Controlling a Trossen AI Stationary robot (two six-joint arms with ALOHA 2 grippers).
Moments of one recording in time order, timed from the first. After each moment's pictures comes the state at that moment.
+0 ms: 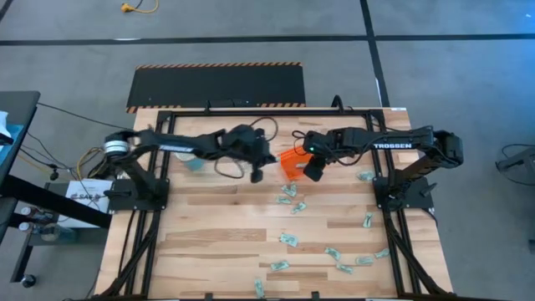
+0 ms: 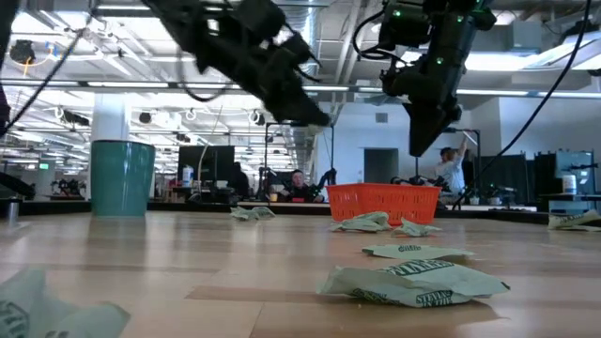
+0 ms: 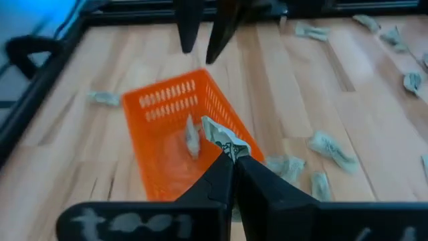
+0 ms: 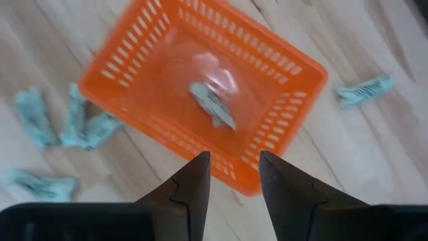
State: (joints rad) left arm 0.25 1.70 1.08 0.09 0.23 0.17; right arm -0.19 1.46 1.06 -0.86 0.18 0.30
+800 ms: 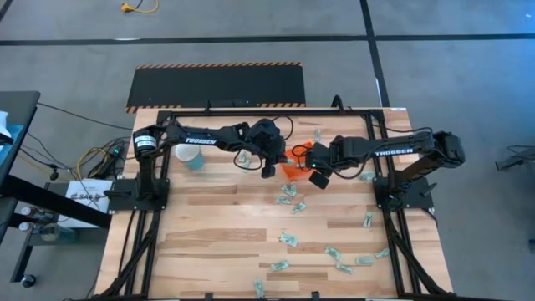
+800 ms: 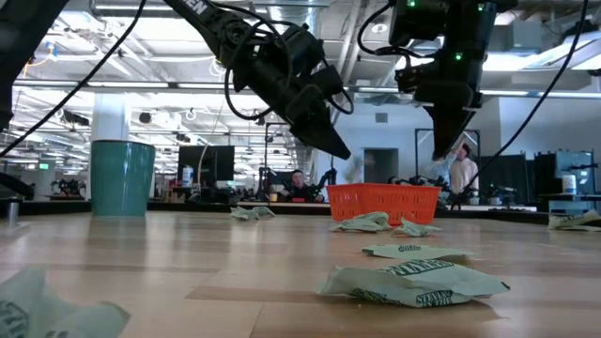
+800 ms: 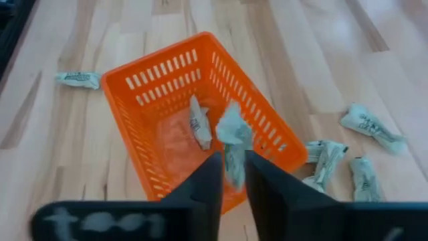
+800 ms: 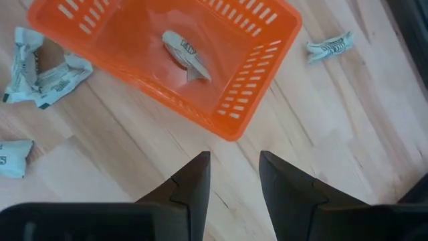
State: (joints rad) left arm 0.30 1.92 1.32 -0.12 0.28 0.29; right arm -0.07 1.46 1.06 -1.02 0.32 0.44
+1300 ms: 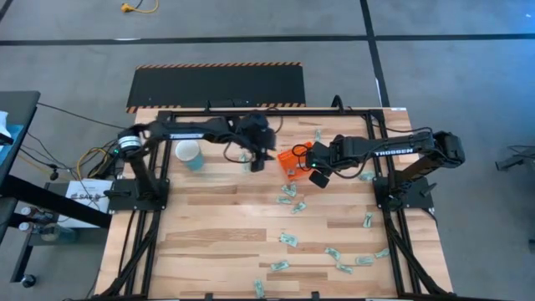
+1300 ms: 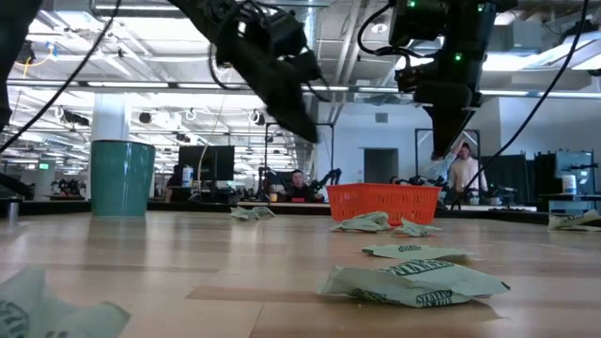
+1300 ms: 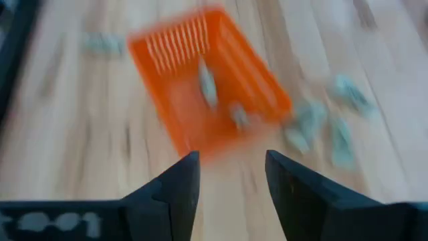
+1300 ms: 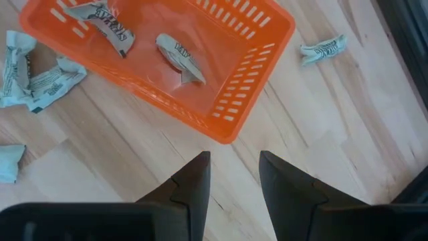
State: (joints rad) left arm 0.35 1.76 1.32 -0.42 0.28 0.31; right arm -0.07 1.46 1.06 -1.02 0.34 0.44
